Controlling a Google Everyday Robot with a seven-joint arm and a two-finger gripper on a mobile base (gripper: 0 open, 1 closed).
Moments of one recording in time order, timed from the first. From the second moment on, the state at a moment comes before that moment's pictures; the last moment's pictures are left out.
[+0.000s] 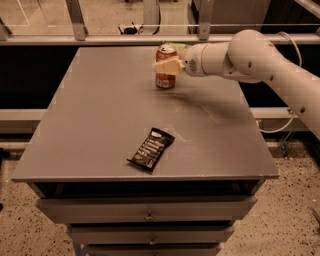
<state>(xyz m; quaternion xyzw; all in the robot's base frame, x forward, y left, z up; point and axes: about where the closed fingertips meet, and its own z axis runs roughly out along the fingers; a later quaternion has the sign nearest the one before) 0.751 -0.053 0.901 -0.32 0.75 0.24 0.53</state>
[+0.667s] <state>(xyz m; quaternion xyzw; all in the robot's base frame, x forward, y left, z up) 0.755 -0.118 0.985 -0.37 0.68 0.11 0.62</state>
